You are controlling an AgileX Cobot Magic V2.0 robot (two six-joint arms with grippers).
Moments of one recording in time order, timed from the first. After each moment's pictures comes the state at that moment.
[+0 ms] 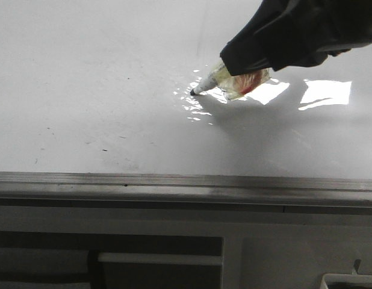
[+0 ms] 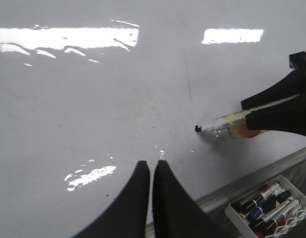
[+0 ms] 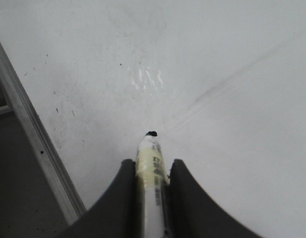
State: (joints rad) left arm -0.60 0.50 -0.35 -0.86 0.13 0.69; right arm 0.68 1.12 -0.68 -0.12 0.12 -0.20
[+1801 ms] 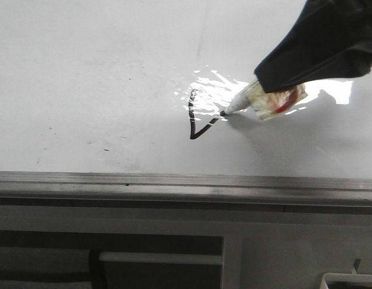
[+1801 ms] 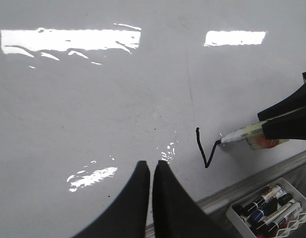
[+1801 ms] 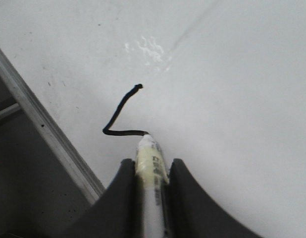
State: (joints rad) left arm -0.60 0.50 -0.35 -0.86 0.13 0.69; right arm 0.60 1.05 -0.66 0.00 0.27 -0.19
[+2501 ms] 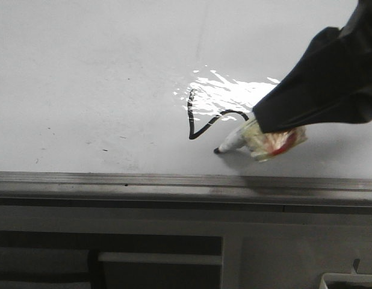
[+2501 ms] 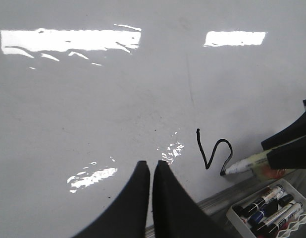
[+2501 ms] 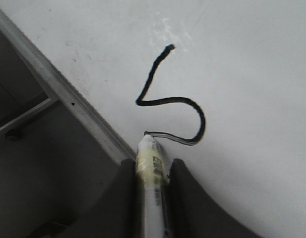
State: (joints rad) left arm -0.60 0.50 -0.35 -0.86 0.12 0.69; right arm 0.66 1.08 -0.58 0.13 0.20 -0.19
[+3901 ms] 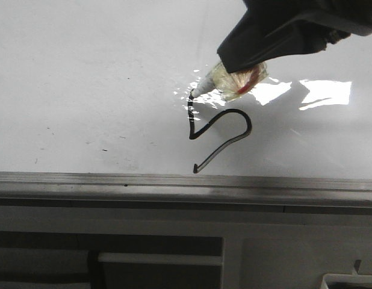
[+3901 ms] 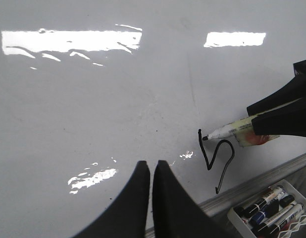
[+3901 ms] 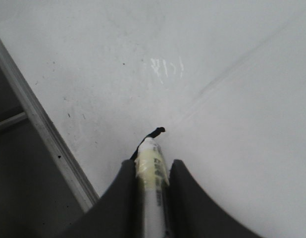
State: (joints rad) left arm -0.60 0.50 -0.35 -0.86 0.12 0.69; right arm 0.68 1.11 -0.74 0.00 0.22 -0.19
